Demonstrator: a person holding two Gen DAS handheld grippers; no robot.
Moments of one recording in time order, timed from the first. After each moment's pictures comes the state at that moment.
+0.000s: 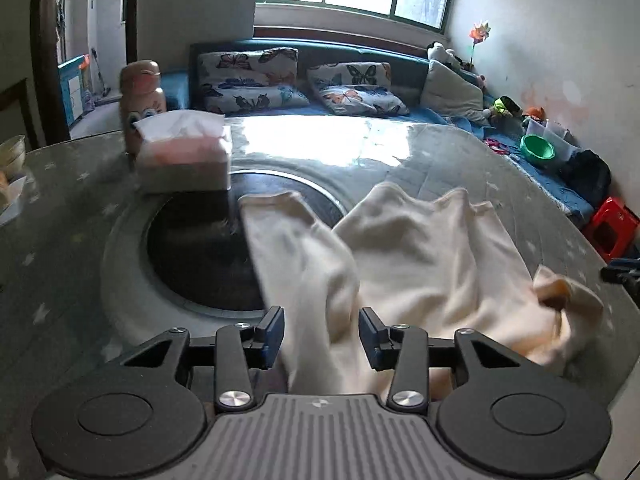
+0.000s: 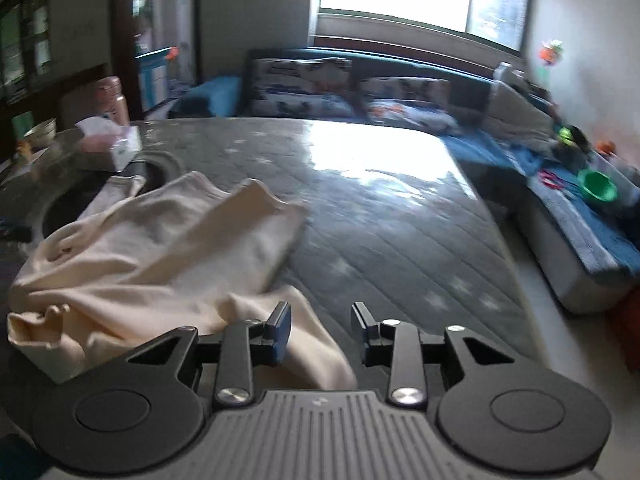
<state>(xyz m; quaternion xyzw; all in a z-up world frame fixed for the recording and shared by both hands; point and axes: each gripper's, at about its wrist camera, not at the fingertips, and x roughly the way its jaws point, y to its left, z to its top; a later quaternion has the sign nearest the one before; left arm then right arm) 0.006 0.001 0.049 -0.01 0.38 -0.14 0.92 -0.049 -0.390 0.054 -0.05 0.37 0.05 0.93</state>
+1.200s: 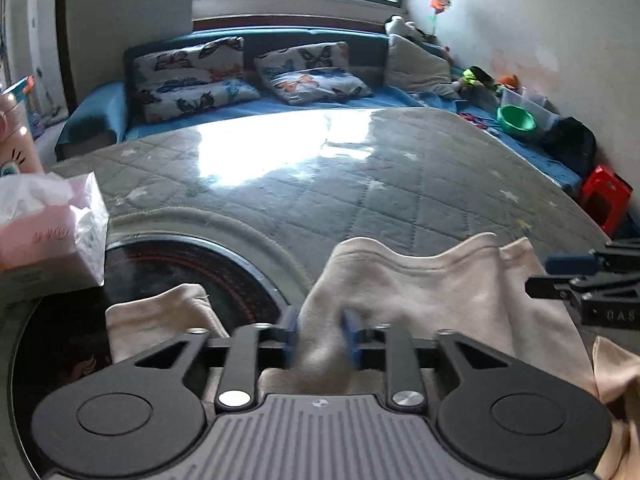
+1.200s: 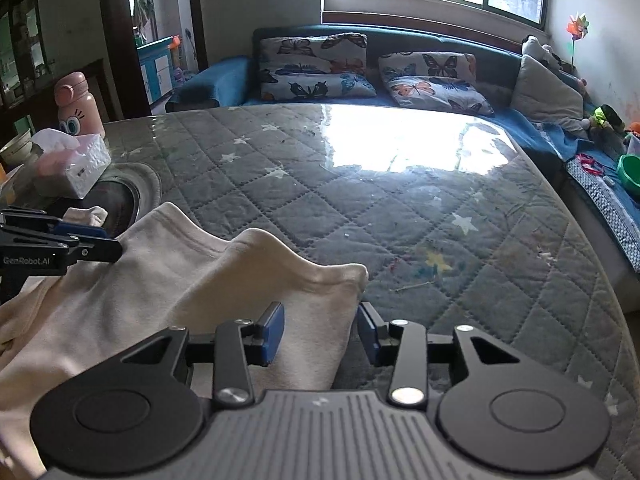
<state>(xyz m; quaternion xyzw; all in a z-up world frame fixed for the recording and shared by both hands) 0.153 -0.077 0.000 0.03 0.39 -0.18 0.90 0.099 -0.359 0.000 -0.02 0.40 0.07 0.91</state>
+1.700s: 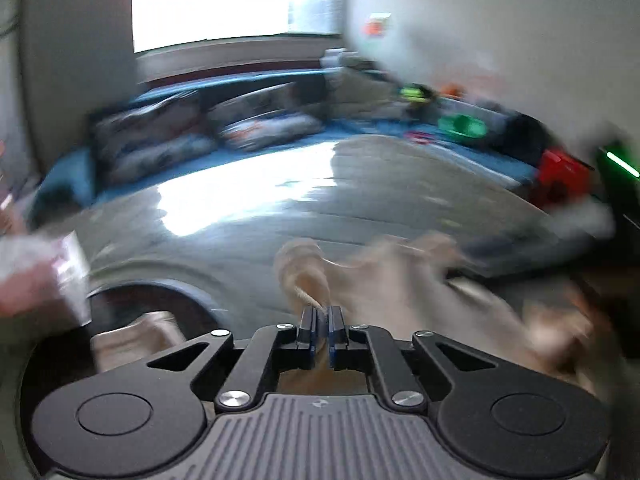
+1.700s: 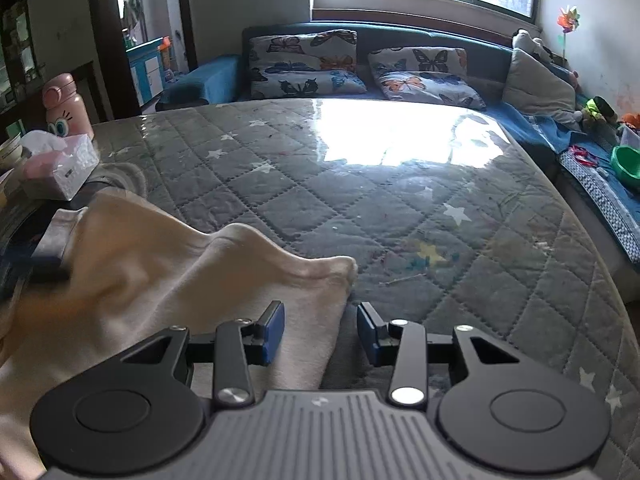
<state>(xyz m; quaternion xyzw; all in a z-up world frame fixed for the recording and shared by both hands) 0.069 -0.105 0.020 0.11 0.31 -0.30 0.90 0.101 -0.365 -0.007 -0.01 0.40 0.05 0.91</state>
